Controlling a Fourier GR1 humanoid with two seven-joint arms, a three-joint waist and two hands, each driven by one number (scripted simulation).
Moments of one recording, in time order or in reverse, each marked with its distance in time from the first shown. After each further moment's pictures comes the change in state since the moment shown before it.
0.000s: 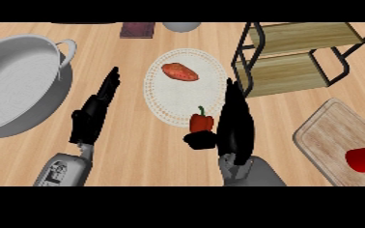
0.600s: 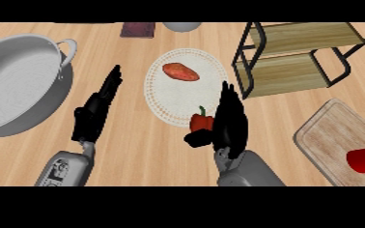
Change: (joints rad) left arm -0.015 -0.019 0.011 0.003 -0.017 -0.010 0.012; right arm -0.029 0.000 0.009 0.132 -0.033 -0.018 -0.021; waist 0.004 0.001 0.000
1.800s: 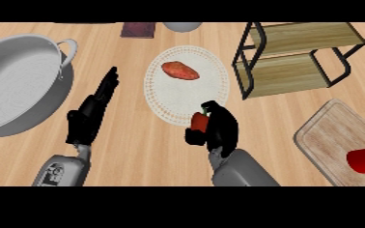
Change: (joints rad) left arm 0.032 -0.011 0.039 -0.037 -0.020 -0.051 0.011; right arm -0.027 0.005 0.048 0.202 -0.129 -0.103 -0.070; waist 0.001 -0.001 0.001
